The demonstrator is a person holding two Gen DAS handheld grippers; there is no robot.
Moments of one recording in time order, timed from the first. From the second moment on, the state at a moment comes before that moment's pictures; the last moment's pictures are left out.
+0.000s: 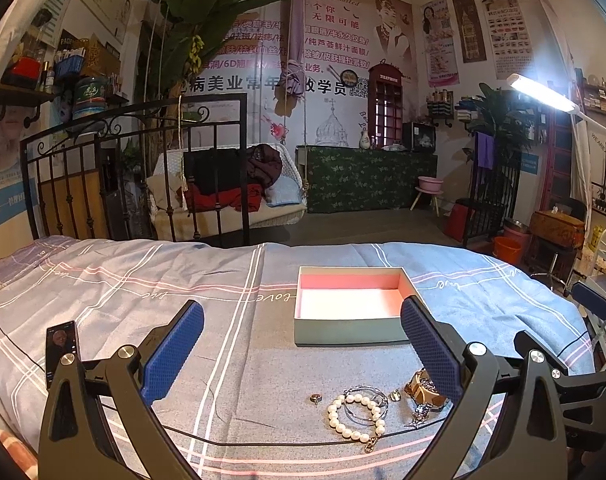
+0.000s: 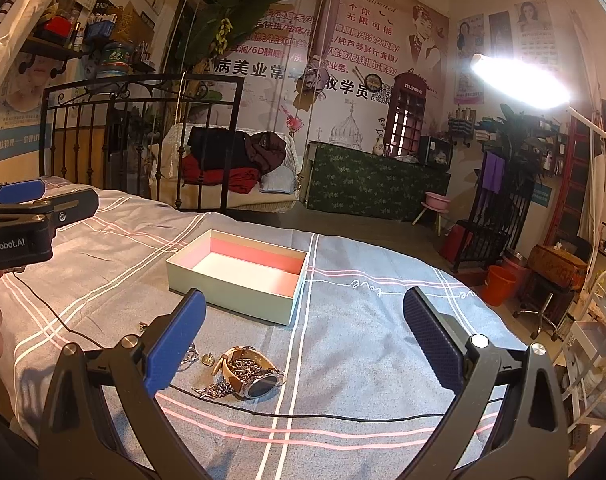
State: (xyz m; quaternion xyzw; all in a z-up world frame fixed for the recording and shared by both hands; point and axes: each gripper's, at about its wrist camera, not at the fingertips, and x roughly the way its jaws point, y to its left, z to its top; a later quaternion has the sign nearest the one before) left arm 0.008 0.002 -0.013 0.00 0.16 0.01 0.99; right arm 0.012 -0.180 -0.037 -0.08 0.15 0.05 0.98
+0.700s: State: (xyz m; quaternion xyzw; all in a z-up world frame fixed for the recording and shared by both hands) left arm 0.020 -0.001 -0.021 0.00 0.19 0.00 0.98; right arm 0.020 -0.186 -0.037 -0.07 0.16 0.07 0.98
